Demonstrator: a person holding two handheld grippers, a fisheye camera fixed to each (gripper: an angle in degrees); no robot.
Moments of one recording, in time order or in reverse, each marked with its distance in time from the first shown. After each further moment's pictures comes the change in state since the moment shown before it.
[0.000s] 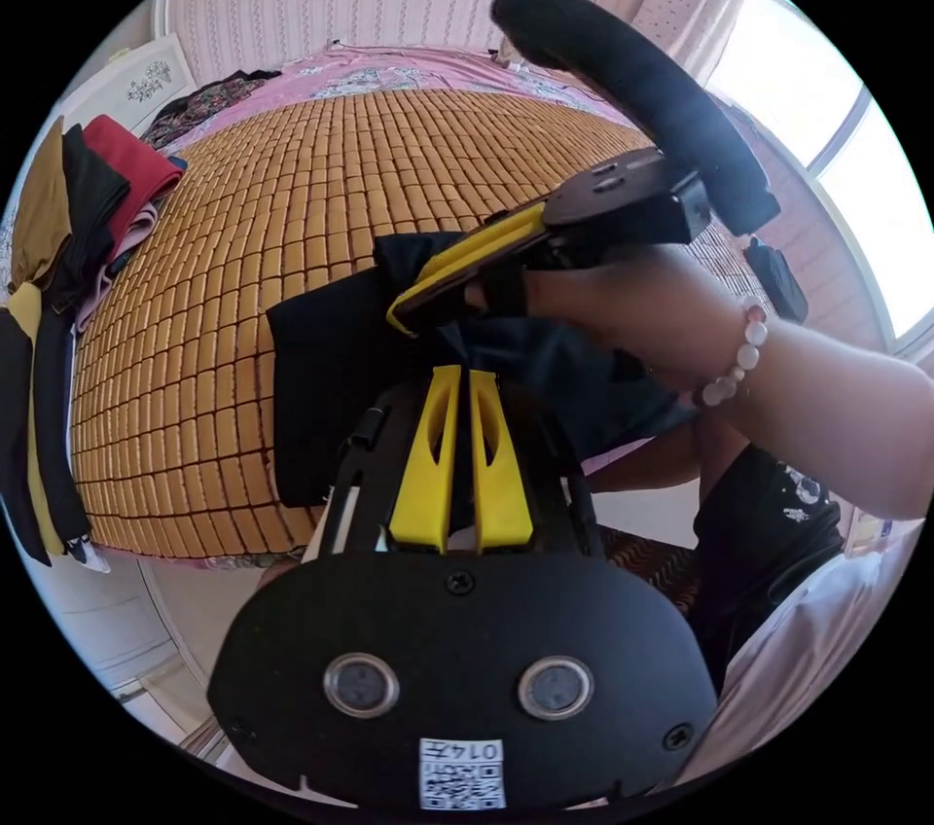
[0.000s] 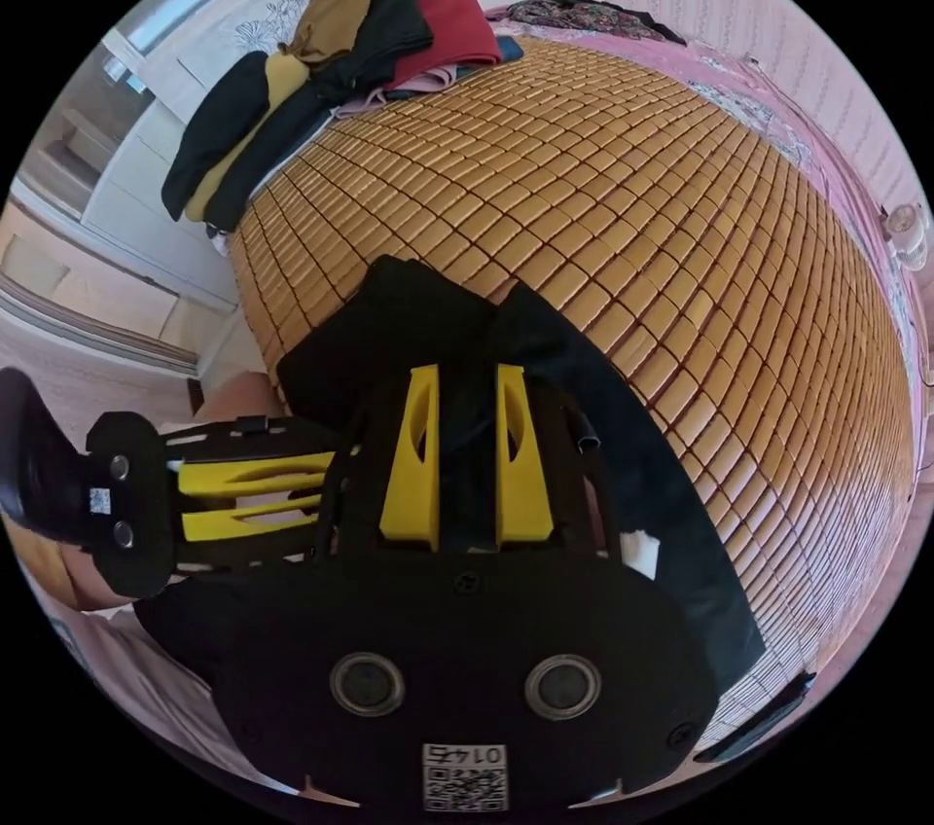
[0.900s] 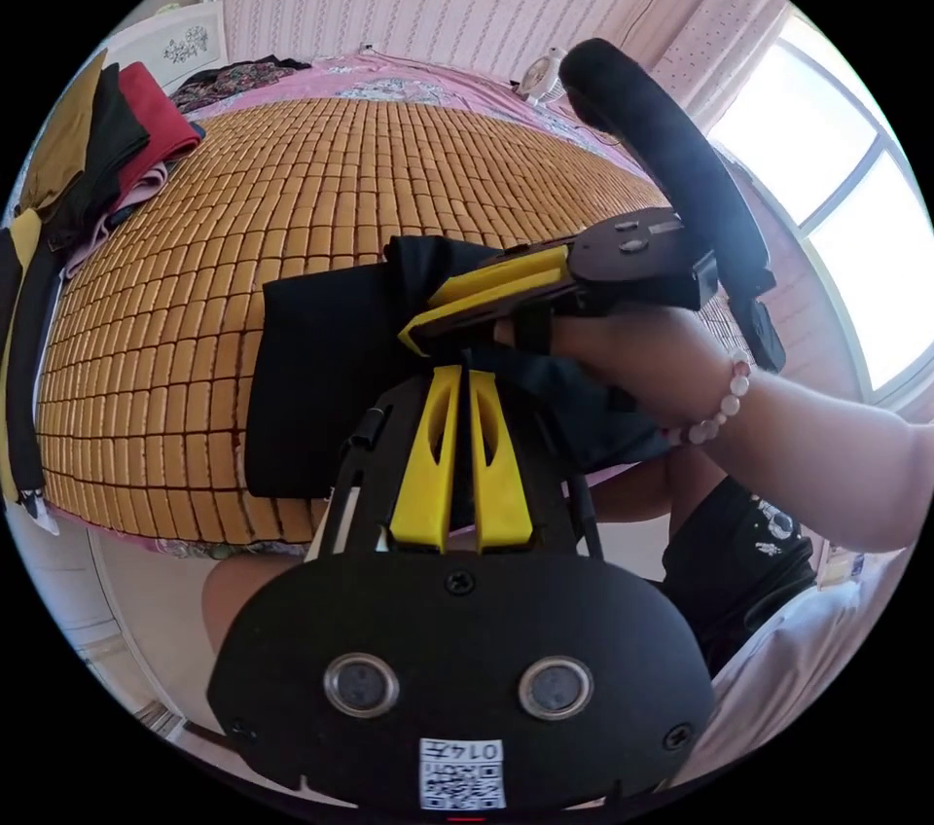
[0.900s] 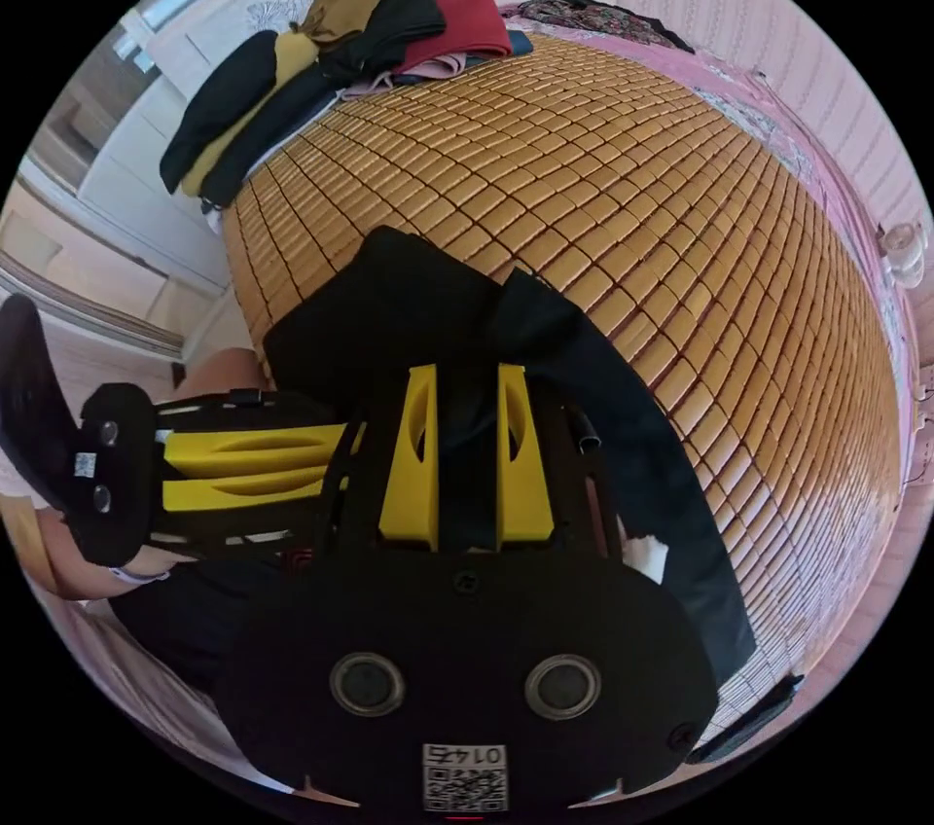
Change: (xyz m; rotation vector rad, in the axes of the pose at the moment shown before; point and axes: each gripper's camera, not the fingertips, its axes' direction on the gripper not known) left arm -0.006 0.032 0.013 0.081 0.091 -0.116; right arm -0.003 0.004 0.056 -0.005 0.062 -0.042
